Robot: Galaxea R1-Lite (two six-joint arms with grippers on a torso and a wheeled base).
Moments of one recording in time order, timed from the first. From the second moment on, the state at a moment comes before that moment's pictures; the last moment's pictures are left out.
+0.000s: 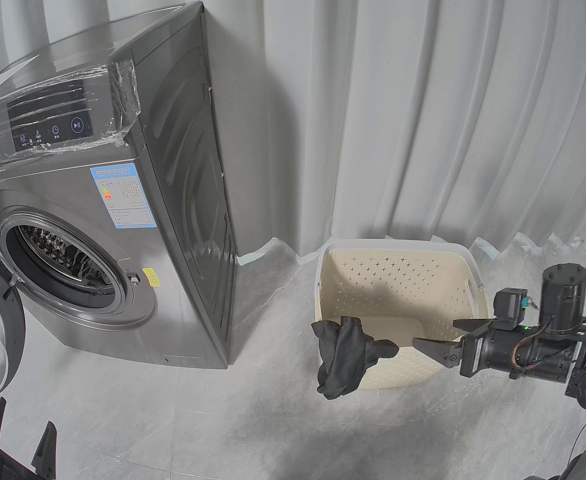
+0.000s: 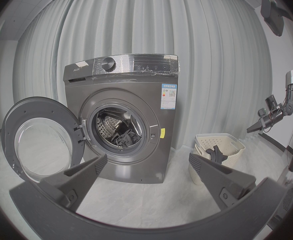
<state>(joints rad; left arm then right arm) 0.00 0.02 -0.02 0.00 0.02 -0.02 0.45 1.58 -0.33 -0.84 0.15 0.21</state>
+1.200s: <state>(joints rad) 0.00 0.02 -0.02 0.00 0.02 -0.02 0.52 2.28 -0.66 -1.15 0.01 0.27</state>
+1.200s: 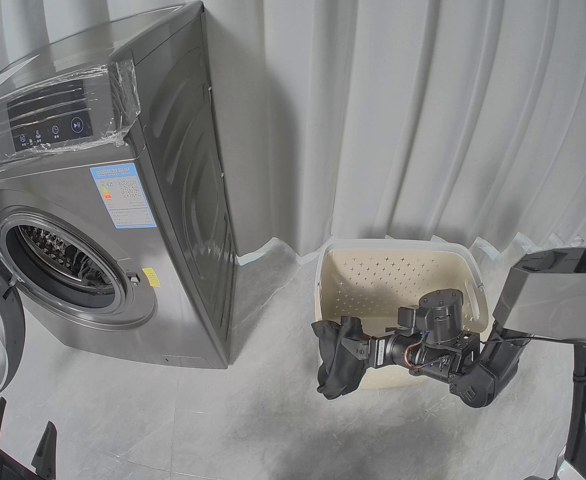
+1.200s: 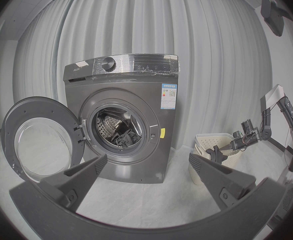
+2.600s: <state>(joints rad) 0.00 0.02 -0.02 0.00 0.02 -0.02 0.54 2.35 -0.72 -1.22 0.02 0.37</state>
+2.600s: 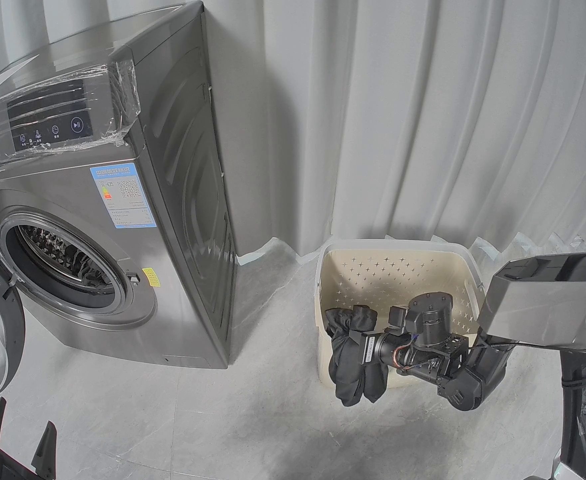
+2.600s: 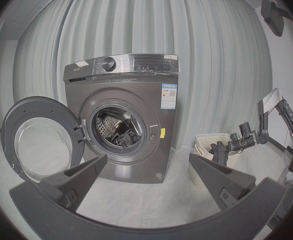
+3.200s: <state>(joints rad) 0.00 0.02 -0.02 0.00 0.02 -0.02 0.54 1.87 -0.51 -1.22 0.01 0.33</state>
